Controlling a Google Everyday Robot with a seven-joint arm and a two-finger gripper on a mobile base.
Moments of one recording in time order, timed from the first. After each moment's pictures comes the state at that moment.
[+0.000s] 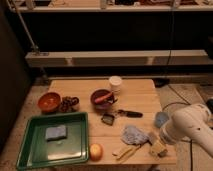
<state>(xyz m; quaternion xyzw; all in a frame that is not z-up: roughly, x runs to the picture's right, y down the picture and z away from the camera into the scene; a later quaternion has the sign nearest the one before) 0.264 0.254 0.690 -0.05 -0.32 -0.87 0.38</state>
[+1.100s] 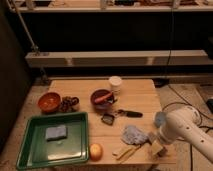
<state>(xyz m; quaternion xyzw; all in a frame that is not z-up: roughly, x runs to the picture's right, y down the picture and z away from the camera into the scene) 0.280 0.287 0.753 -0.09 -0.33 -0.85 0.40</state>
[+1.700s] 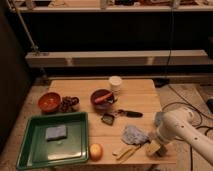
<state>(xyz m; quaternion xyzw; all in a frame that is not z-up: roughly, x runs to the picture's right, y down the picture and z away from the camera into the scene) 0.278 0.297 0.777 -0.10 -0.35 -0.84 0.41</state>
